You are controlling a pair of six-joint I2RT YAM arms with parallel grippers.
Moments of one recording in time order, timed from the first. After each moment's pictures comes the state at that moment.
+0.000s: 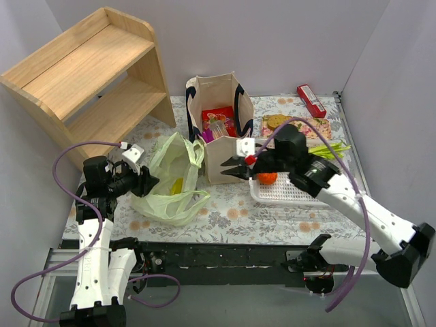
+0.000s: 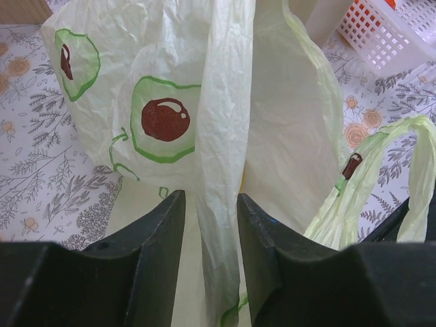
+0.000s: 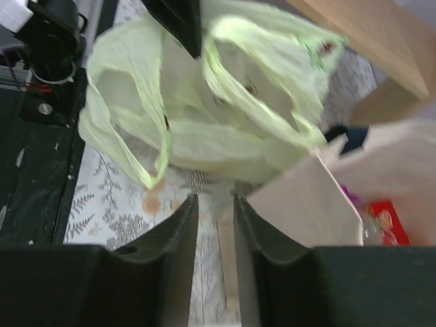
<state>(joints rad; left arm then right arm) 0.13 0.69 0.77 -0.67 0.75 0.34 0.73 1.08 1.11 -0.34 -0.71 -0.52</state>
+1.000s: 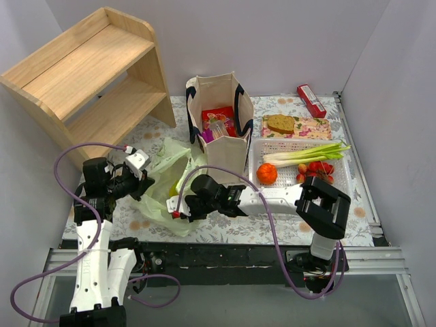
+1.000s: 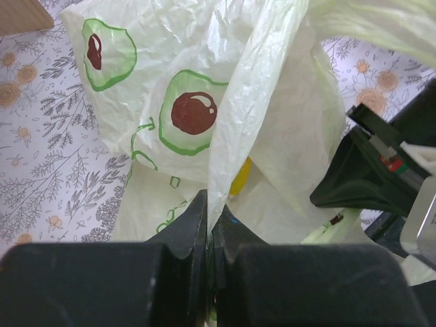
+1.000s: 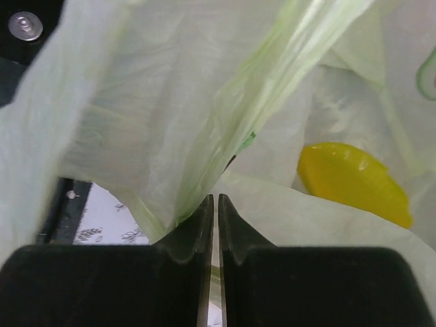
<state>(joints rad) 0.13 0.69 0.81 -0.78 0.75 0.50 1.22 1.76 1.06 0.05 -0.38 -0.55</state>
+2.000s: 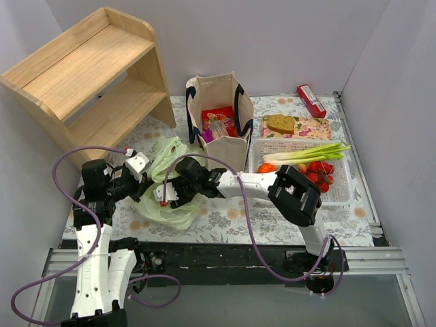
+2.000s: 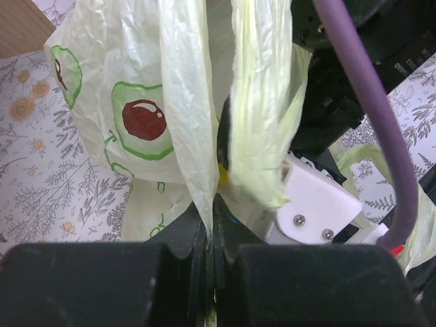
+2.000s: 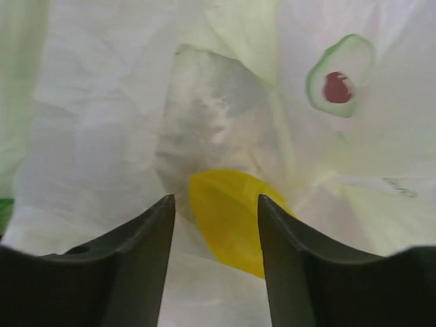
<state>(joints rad) 0.13 0.65 0.81 -0.79 0.76 0.56 1.14 2.03 1.40 -0.09 -0.33 -0.88</state>
